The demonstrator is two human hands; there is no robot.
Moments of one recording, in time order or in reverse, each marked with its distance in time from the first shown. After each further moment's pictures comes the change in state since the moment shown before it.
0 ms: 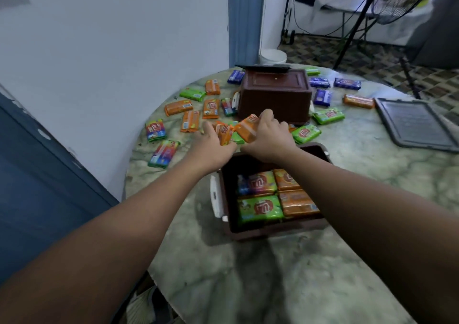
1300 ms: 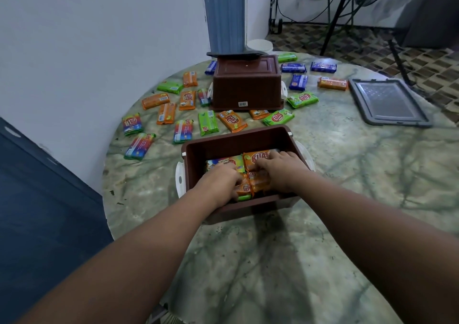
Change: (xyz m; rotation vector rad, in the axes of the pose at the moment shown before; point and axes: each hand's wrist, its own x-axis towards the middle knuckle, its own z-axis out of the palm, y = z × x) left_hand -0.063 0.018 0.115 0.613 -0.268 0.563; right_hand -0.074 0.137 0.018 -0.450 -0.368 -0.200
